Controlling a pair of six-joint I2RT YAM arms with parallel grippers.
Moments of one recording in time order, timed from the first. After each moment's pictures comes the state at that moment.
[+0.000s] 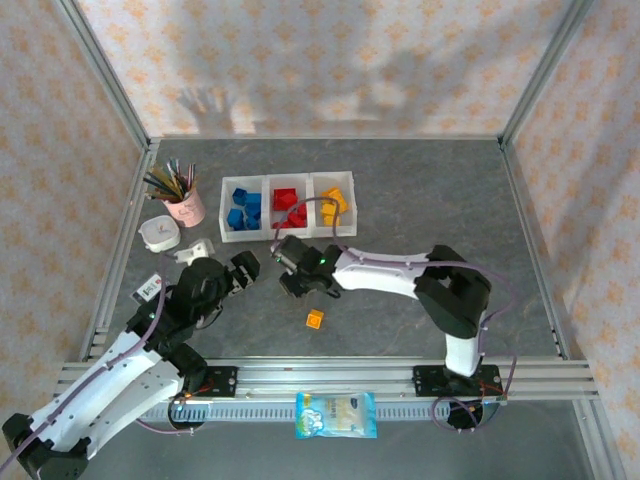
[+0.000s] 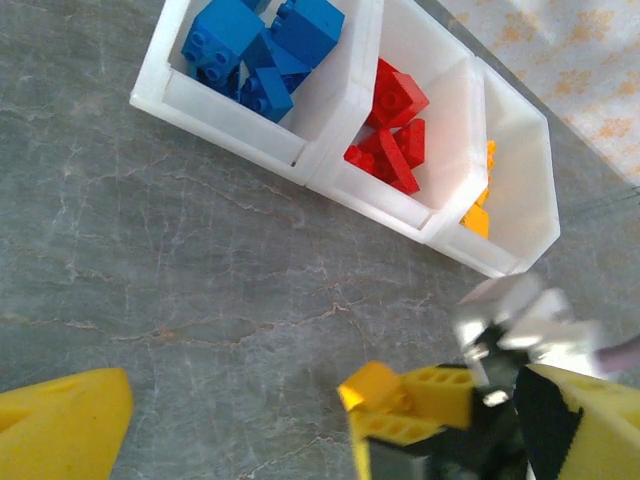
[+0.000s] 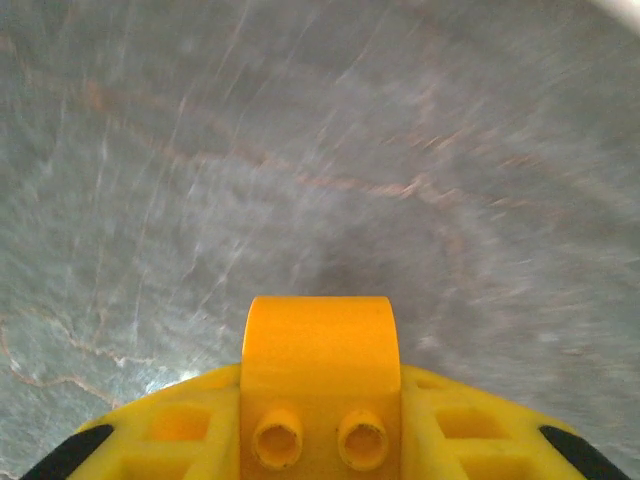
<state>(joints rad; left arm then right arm) -0.59 0.60 0.56 -0.62 -0.31 -0.98 1.03 1.85 1.27 -0.46 0.09 0.30</state>
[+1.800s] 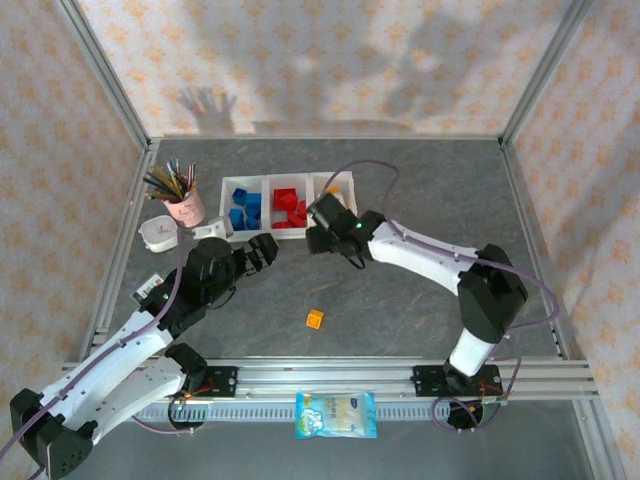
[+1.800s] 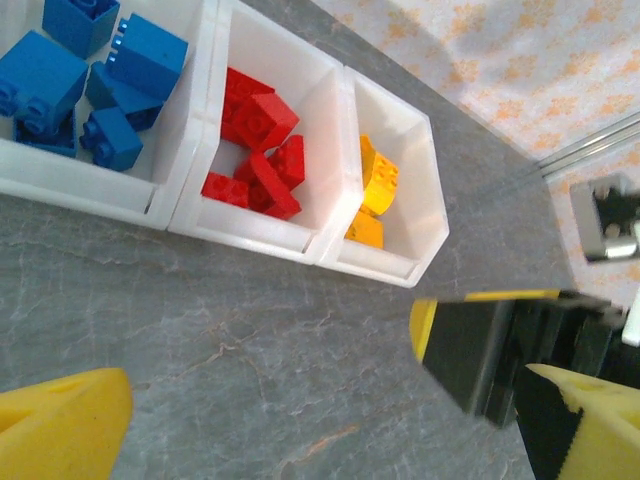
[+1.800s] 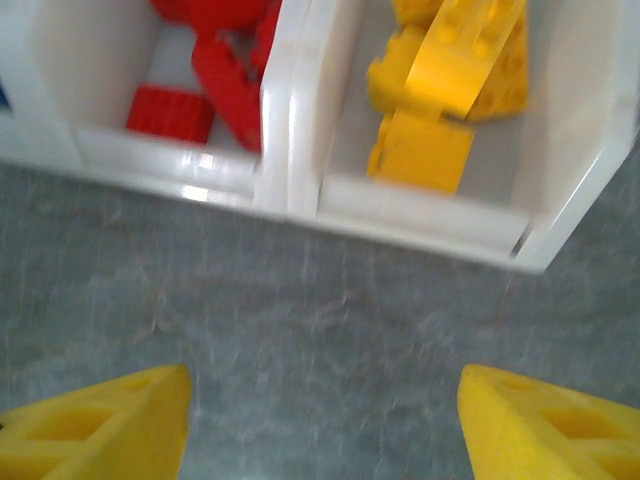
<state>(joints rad) -0.57 0.75 0.63 -0.41 -0.19 -0.88 0.86 1.69 1.29 -0.60 0.24 0.53</state>
